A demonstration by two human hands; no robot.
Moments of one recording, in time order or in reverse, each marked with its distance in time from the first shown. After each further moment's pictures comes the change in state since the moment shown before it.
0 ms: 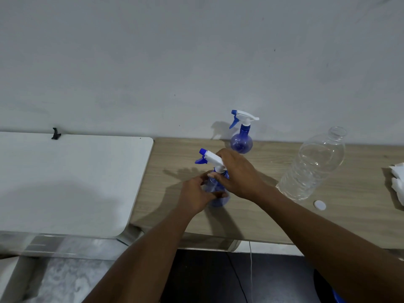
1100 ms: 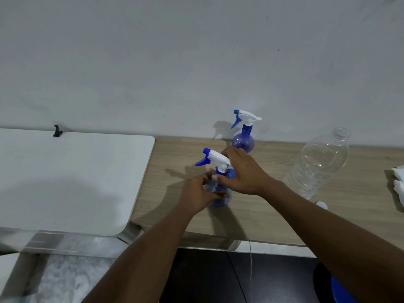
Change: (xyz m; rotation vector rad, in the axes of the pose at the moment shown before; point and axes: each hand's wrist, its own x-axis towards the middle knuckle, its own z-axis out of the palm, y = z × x) left_hand 0.002 -0.002 -0.003 -0.004 -0.052 0.024; right_hand 0.005 0.017 -0.004 0.020 -0.093 0.000
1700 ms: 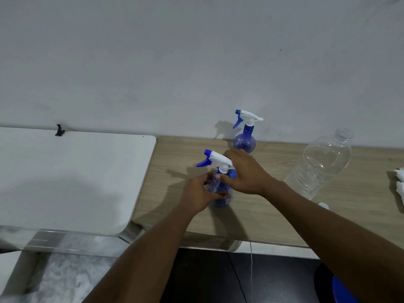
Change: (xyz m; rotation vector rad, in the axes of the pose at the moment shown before) left_hand 0.001 -0.002 0.001 0.011 -0.005 -0.004; right_hand 0.001 0.005 0.003 0.010 -0.022 0.007
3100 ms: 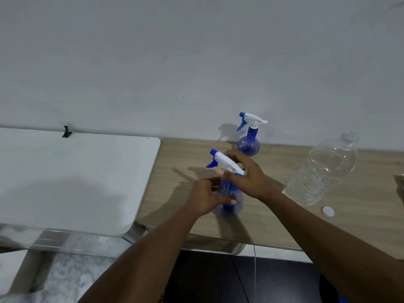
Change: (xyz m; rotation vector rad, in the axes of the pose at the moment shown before) left_hand -0.003 0.012 -0.002 -0.134 -0.128 -0.044; right_hand -0.008 -0.010 0.007 0.598 0.127 0.128
